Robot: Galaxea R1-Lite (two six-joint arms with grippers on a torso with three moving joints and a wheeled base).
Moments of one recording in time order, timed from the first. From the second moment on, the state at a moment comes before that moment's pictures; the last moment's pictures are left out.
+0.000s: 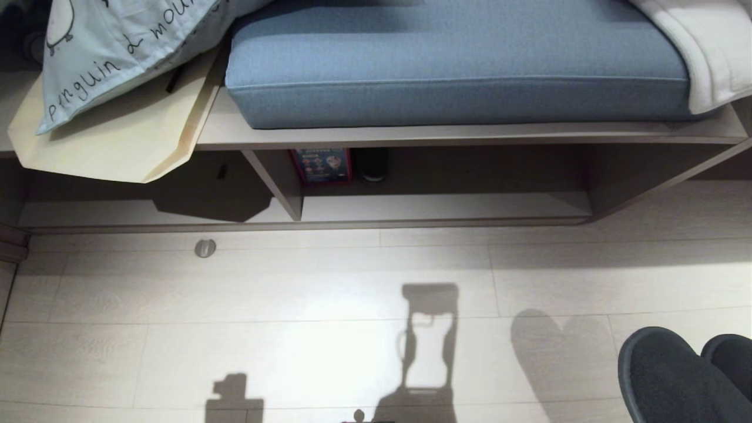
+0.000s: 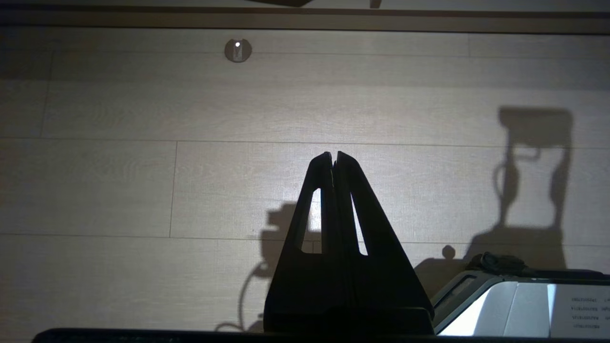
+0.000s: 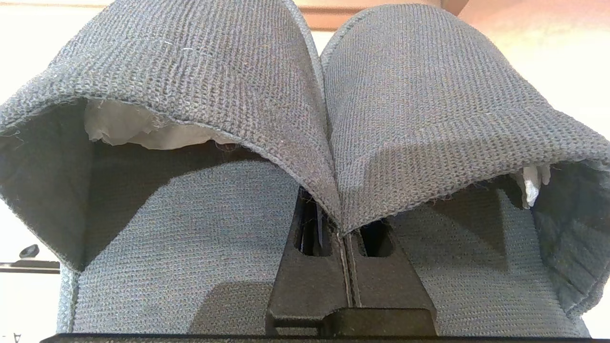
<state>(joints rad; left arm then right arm) 0.00 0.00 0.00 0.00 0.01 -0.05 -0.01 0.00 0.00 0.01 0.01 0.01</state>
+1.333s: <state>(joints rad) 0.00 0.00 0.00 0.00 0.01 -0.05 -0.01 0.00 0.00 0.01 0.01 0.01</state>
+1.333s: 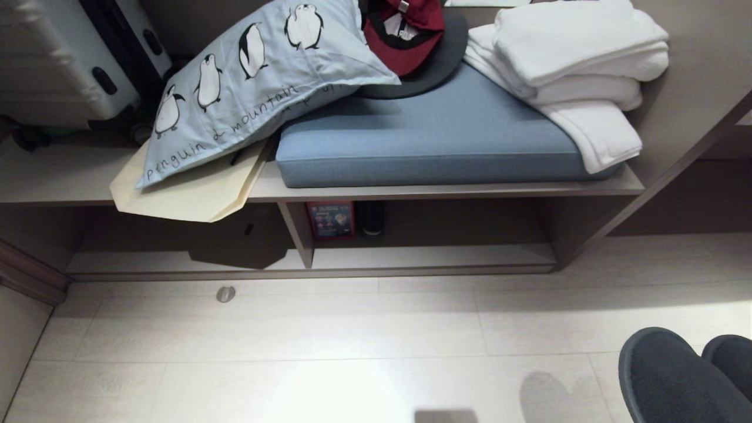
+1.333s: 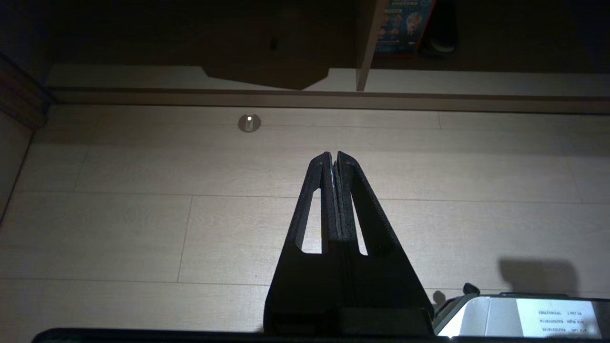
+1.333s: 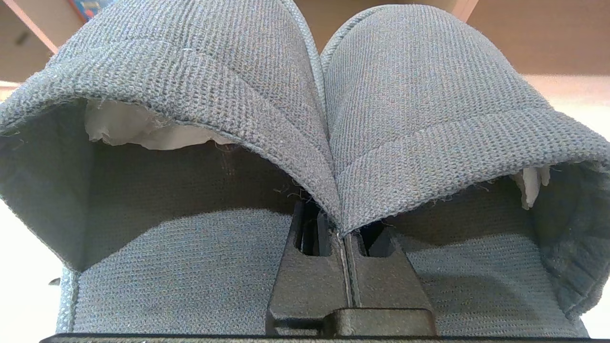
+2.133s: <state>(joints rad) 0.00 0.00 0.00 0.00 0.01 -0.05 -0.01 0.00 0.00 0.01 0.01 0.01</state>
